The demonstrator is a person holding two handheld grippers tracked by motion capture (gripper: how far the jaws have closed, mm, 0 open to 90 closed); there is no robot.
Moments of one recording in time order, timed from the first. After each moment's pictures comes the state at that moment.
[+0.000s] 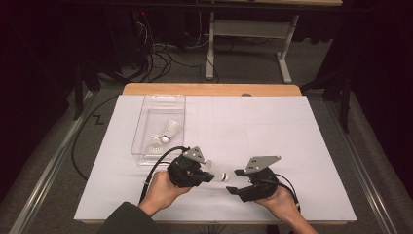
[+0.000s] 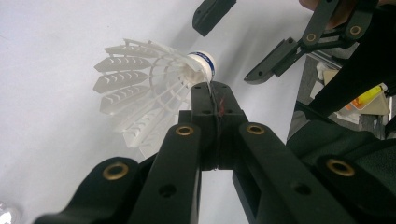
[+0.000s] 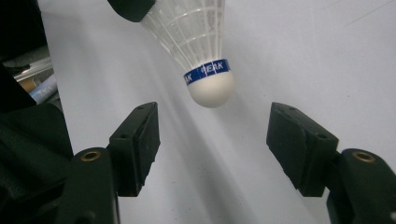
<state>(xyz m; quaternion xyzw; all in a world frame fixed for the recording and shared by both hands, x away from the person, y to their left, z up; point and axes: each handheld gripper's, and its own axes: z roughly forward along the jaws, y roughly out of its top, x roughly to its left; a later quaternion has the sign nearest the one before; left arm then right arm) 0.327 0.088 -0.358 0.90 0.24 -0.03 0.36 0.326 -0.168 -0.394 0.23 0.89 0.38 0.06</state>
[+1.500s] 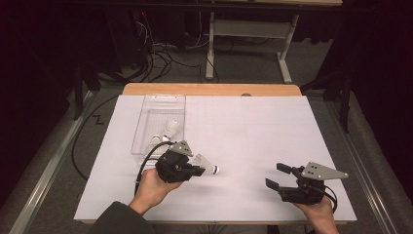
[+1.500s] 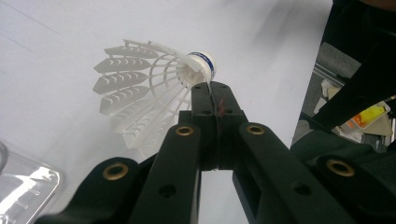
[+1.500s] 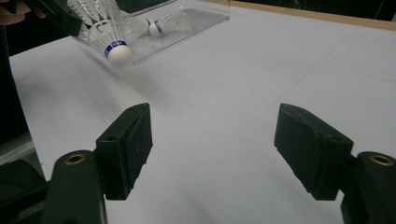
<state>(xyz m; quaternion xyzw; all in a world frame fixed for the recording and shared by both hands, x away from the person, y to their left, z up) 0.329 0.115 -0.346 0.88 0.28 -0.02 0.38 0.304 -0.282 -0.397 0.31 0.78 0.52 0.14</state>
